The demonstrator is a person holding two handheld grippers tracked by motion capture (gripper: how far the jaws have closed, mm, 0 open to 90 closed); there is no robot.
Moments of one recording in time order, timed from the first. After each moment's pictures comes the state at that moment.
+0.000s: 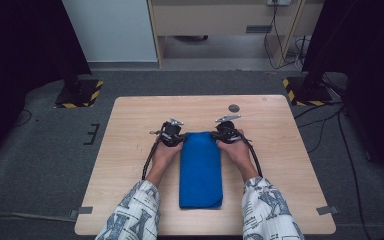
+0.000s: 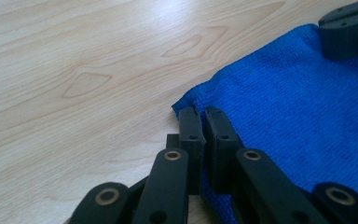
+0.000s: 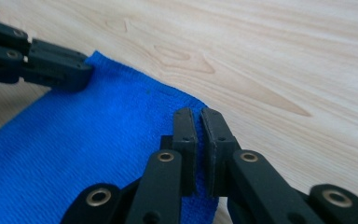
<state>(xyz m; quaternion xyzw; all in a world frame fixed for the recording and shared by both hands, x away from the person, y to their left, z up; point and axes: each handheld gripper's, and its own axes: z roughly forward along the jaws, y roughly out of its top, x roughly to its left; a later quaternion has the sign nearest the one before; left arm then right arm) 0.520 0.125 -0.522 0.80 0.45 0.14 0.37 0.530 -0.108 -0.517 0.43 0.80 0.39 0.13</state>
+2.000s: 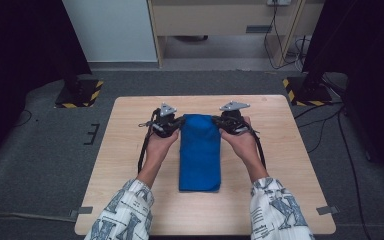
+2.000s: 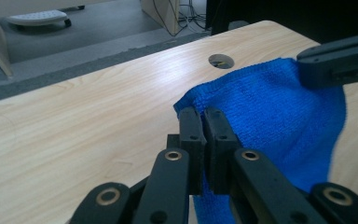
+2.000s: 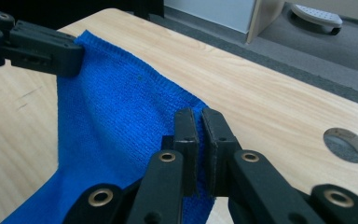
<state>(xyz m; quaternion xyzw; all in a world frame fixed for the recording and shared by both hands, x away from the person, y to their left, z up) 0.490 0.138 -0.436 0.76 0.42 0.20 0.46 0.506 -0.111 -0.435 0.38 0.79 0.44 0.20</state>
